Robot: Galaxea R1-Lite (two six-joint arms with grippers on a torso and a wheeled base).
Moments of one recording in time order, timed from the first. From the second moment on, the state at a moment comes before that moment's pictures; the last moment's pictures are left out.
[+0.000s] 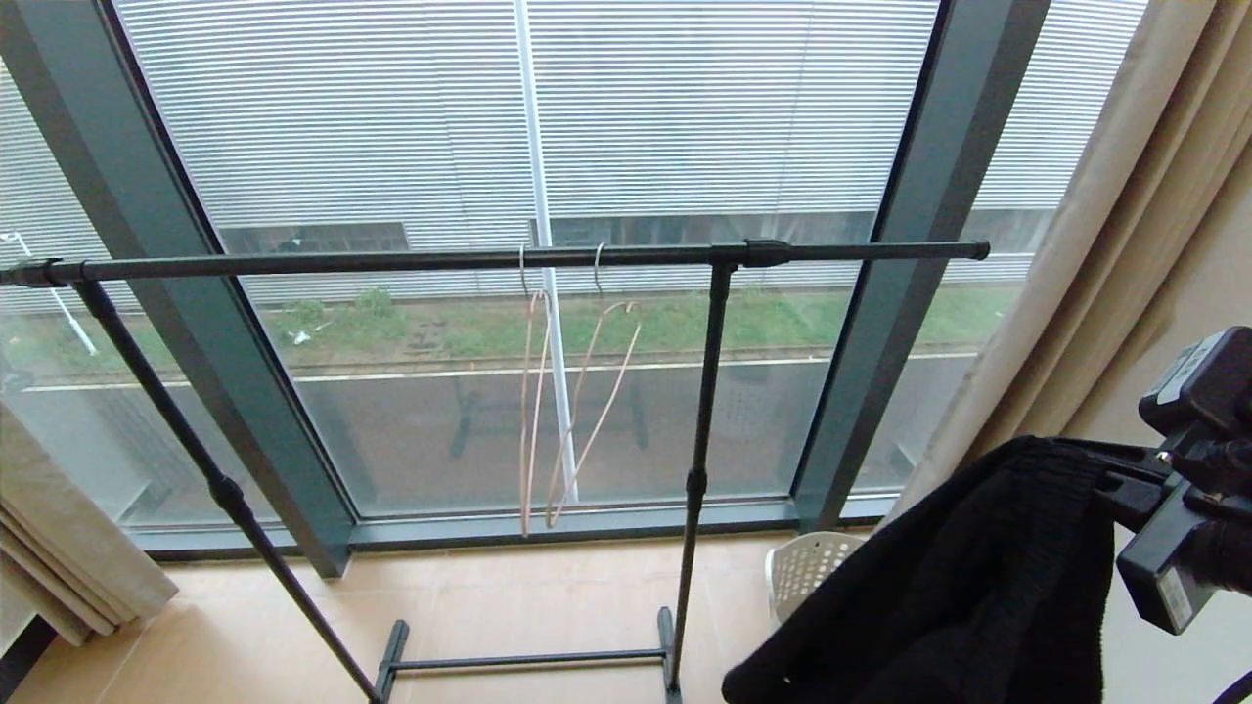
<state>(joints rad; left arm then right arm) 0.00 0.00 0.00 0.02 -0.03 0.03 0.63 1.12 -0.68 -0.04 -0.37 -0.44</state>
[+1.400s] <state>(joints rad) 0.00 0.00 0.00 0.02 -0.03 0.03 0.63 1.11 -0.67 -0.04 -0.37 -0.46</state>
